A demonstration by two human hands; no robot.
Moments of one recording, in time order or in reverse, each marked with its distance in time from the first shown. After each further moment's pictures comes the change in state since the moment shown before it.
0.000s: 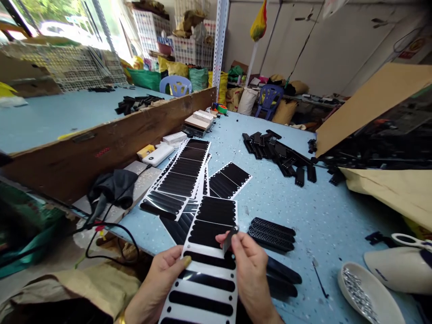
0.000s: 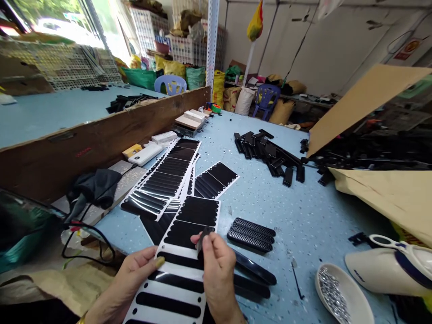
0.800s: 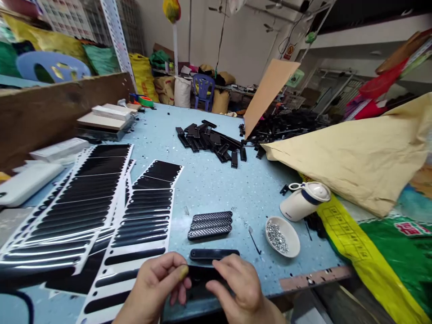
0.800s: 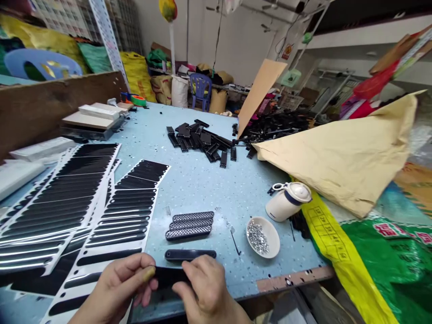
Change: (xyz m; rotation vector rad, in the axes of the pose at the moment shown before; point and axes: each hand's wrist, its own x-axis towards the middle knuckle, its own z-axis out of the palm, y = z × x) left_hand 0.050 -0.008 0.112 0.438 -0.374 -0.025; right_hand -0.032 -0.015 -0.118 -0.818 0.027 -0.653
